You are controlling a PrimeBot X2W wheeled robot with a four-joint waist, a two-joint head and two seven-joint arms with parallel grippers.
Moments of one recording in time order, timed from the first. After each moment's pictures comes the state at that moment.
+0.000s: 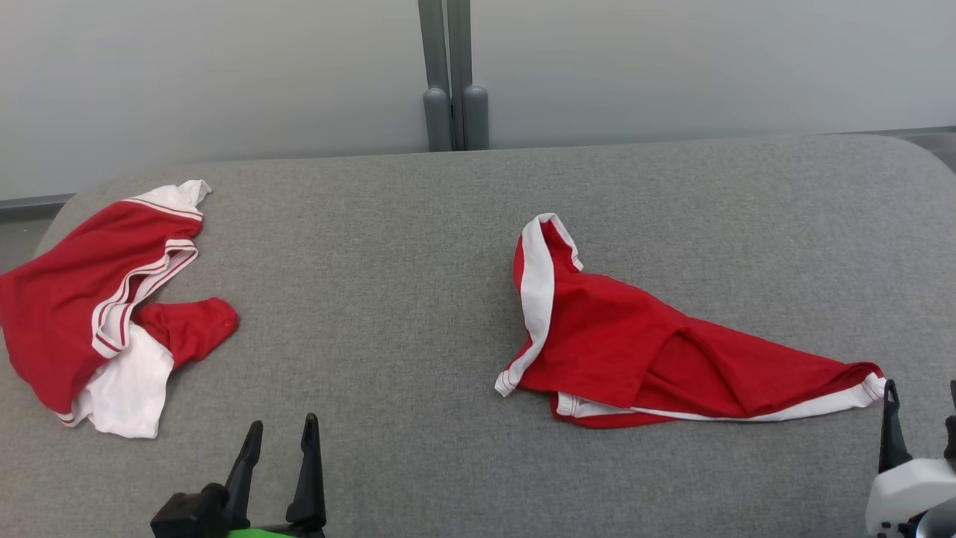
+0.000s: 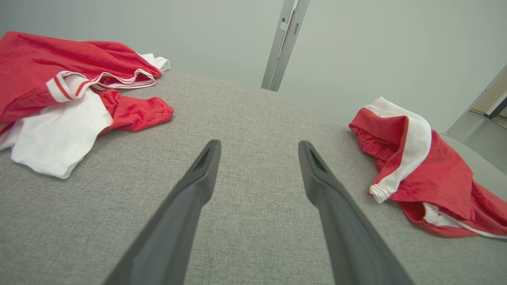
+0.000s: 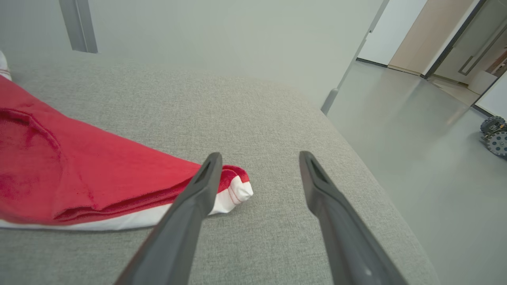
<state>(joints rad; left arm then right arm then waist) 0.10 0.05 -0.11 0.21 -0.36 -0.10 -0.26 -0.07 -0.13 -0.41 0.43 -0.20 0.13 -0.26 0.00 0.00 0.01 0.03</state>
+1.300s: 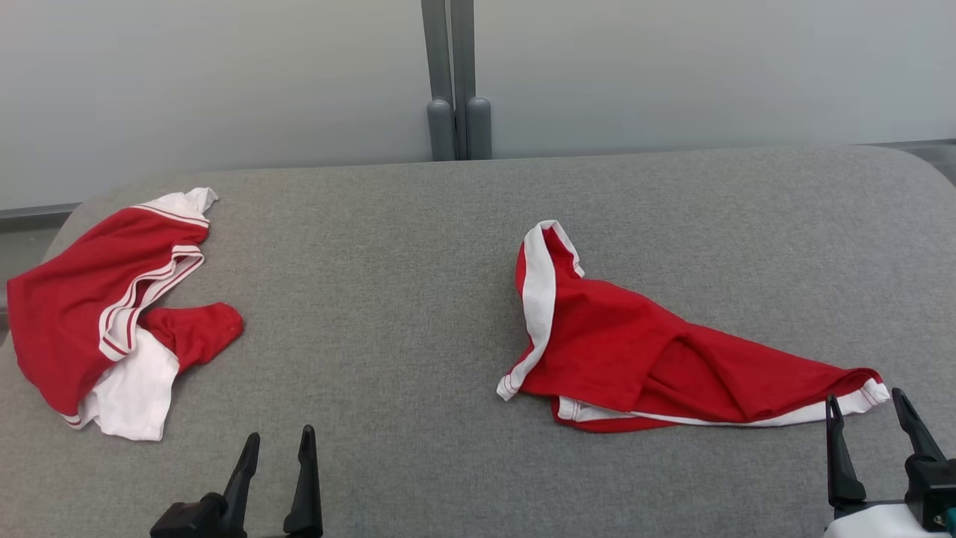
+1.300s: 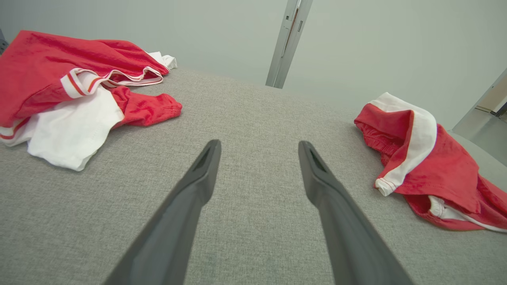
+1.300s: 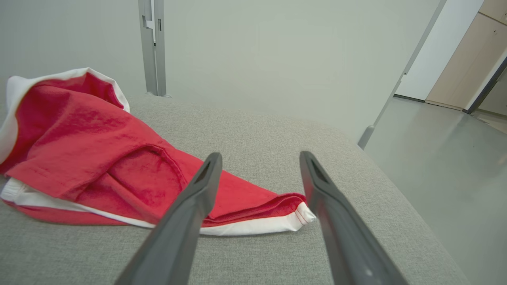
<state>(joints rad) 0.11 0.05 -0.10 0.23 -0.35 -0.10 -0.26 0.17 -0.05 -0.25 0.06 -0.13 0.13 -0.26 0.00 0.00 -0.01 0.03</state>
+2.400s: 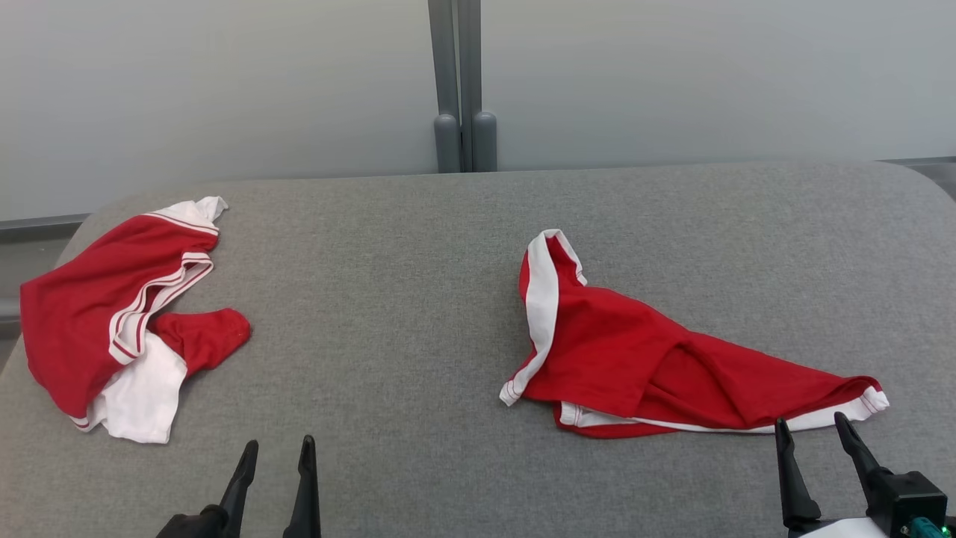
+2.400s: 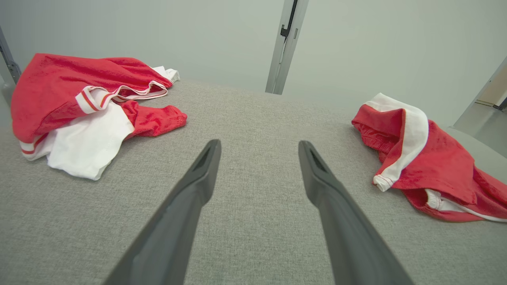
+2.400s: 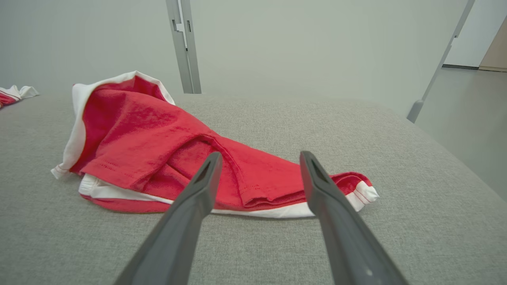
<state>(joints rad) 0.15 0.05 -0.08 0.18 -0.29 -0.12 -0.26 0.18 -0.06 -0.12 0.13 0.03 0.13 -0.26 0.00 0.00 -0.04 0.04</state>
